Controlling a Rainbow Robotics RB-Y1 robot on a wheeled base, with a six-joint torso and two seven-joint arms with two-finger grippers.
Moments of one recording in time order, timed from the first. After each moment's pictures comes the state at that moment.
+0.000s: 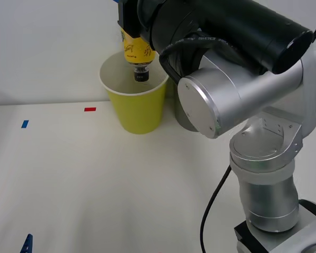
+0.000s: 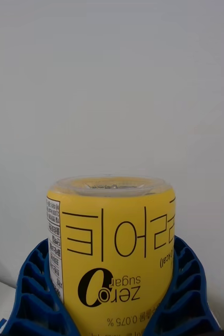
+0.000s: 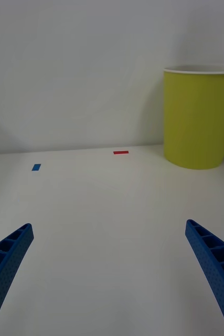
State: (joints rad) right arm -0.69 0.02 0.29 -2.15 -0.03 1.02 1.30; left arm 1.16 0.44 -0.10 -2.06 0.20 -0.71 -1.43
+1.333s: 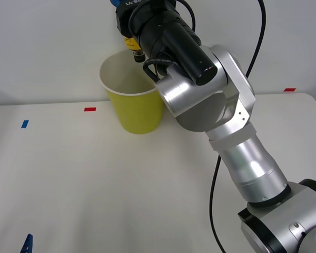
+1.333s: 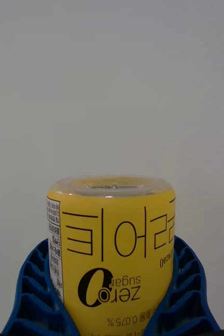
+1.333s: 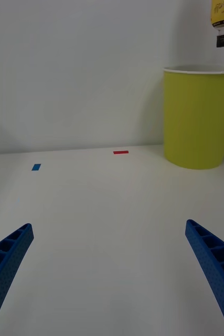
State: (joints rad) right arm -0.79 -0.04 0.31 -1.58 0.11 0.37 1.25; left arm 1.16 0.44 -0.10 -2.06 0.20 -0.71 -1.43
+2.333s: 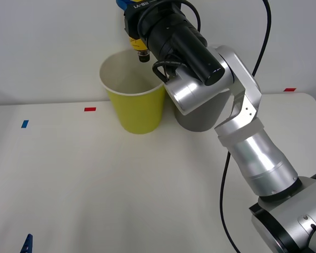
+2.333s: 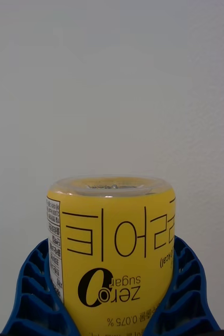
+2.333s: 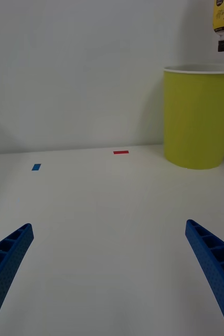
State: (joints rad) right arm -0.81 -0.11 0.32 -1.52 0.05 0.29 1.23; left arm 1.16 0.44 -0.10 -2.06 0.20 -0.71 -1.43
